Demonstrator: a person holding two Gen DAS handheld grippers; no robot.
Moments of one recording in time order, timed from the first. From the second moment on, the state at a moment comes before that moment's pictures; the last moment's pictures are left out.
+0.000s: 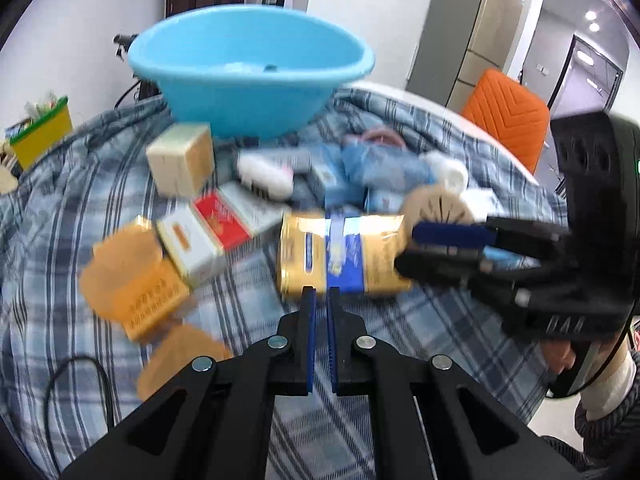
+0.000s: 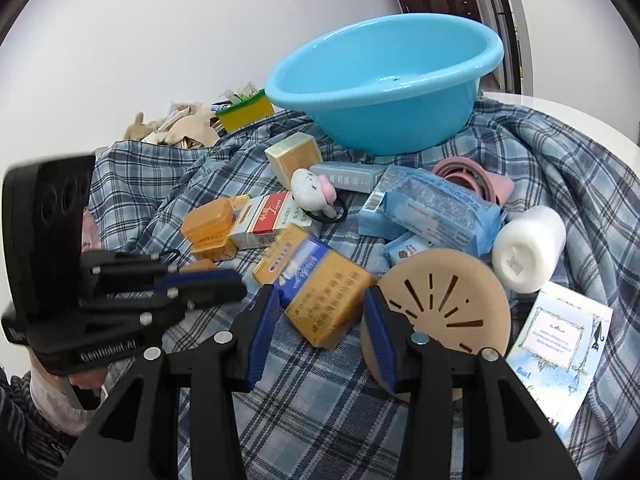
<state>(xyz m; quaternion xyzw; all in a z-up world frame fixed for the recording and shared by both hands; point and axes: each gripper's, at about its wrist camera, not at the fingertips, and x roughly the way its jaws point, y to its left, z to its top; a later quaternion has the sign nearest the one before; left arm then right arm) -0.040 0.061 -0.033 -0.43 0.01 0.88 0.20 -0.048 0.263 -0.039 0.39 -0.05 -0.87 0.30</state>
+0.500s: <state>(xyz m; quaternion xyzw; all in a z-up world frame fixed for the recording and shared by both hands) -0.058 0.083 -0.052 -0.47 0.03 0.86 0.22 -0.051 0.277 -0.031 0.38 -0.05 -0.87 0.30</state>
